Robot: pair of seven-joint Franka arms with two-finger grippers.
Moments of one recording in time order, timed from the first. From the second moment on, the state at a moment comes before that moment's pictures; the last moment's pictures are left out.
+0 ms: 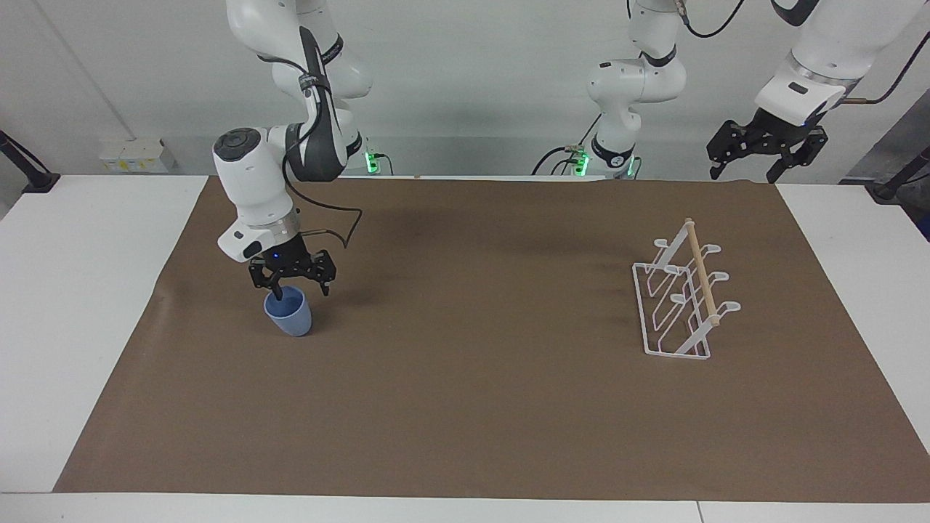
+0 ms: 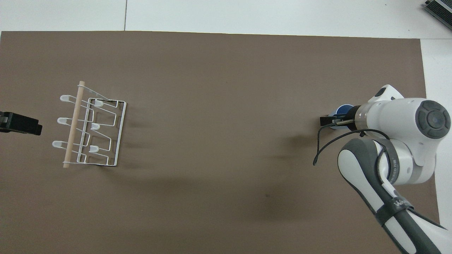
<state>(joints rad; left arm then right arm) 0.00 -0.08 -0.06 -1.57 0.01 1.46 0.10 -0.07 0.07 0.12 -2.17 0.05 2.43 -0.07</state>
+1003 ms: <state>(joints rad) 0.00 -0.08 -0.06 -1.57 0.01 1.46 0.10 -0.07 0.09 0.11 -2.18 0.05 2.43 -0.07</state>
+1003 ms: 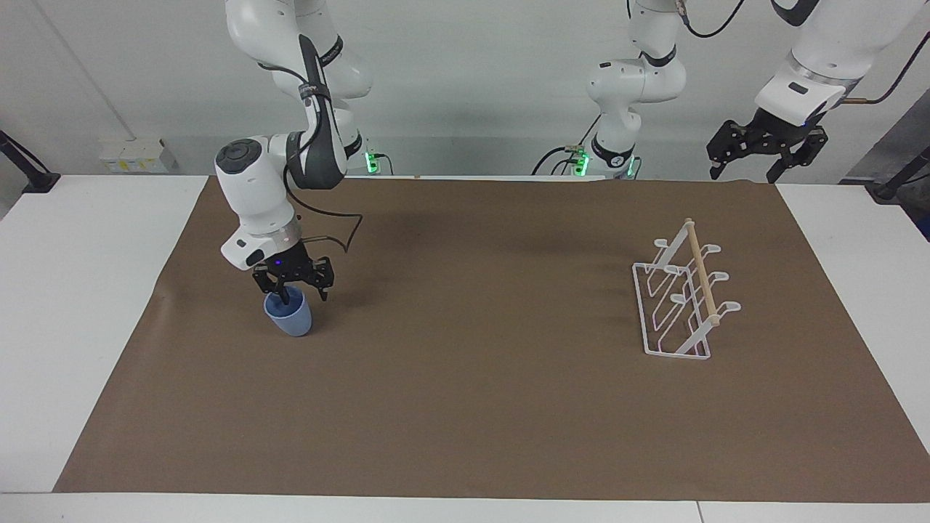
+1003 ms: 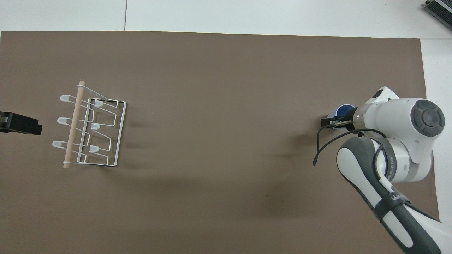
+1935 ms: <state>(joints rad) 0.00 -0.08 -0.06 -1.57 0.01 1.46 0.10 -0.10 0.09 0.11 -2.18 0.05 2.43 -0.07</state>
